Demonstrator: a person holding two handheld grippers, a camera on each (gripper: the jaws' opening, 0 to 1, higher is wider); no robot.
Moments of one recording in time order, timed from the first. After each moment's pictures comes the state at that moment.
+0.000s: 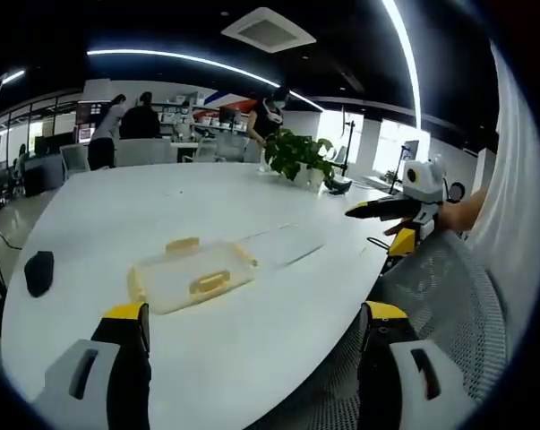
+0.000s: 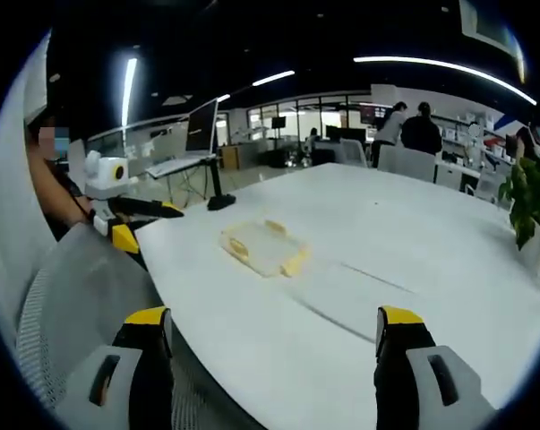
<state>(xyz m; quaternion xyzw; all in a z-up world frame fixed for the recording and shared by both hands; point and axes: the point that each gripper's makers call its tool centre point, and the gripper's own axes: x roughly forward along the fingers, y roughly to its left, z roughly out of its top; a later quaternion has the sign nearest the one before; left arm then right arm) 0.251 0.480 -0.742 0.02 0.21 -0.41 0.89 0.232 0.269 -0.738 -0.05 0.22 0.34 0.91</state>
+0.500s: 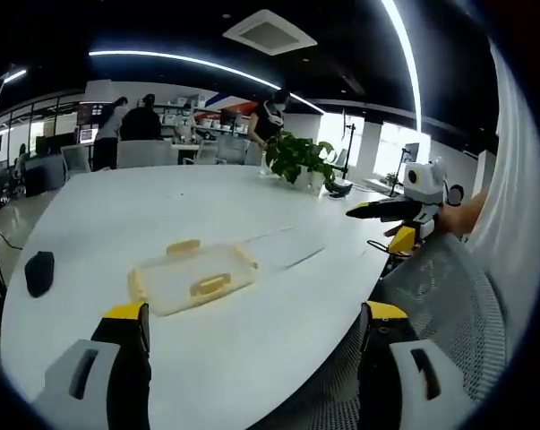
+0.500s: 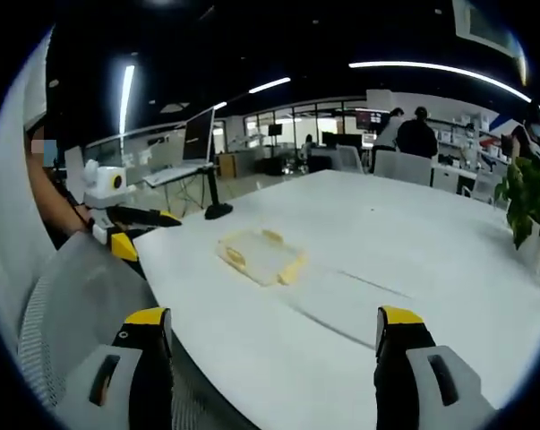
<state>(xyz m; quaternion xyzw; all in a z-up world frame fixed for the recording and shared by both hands) 0.252 0.480 -0.740 0.01 0.21 -0.40 0.89 0.236 0.266 -0.730 -0.03 0.20 0.33 0.92</state>
